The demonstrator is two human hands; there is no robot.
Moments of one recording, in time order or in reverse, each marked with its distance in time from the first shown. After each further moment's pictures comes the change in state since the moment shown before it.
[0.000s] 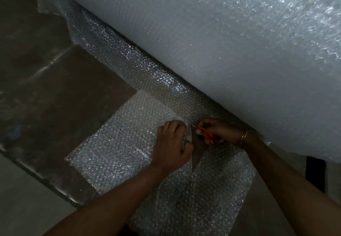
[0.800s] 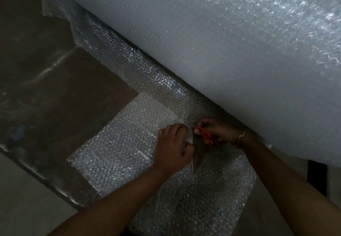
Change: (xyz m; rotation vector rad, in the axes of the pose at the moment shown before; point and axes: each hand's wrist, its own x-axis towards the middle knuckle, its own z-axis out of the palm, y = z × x) left_hand -0.001 -0.002 0.003 -0.028 -0.030 -0.038; right_hand 0.005 -0.013 0.004 0.026 0.020 0.004
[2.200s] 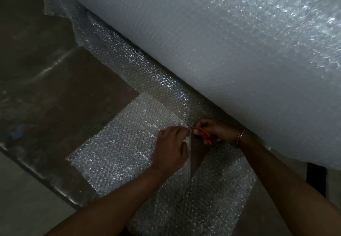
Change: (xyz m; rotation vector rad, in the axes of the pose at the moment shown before) left_hand -0.003 0.000 -0.002 -0.043 0.049 0.028; right_hand 0.010 0.006 -0.004 -0.020 -0.006 -0.007
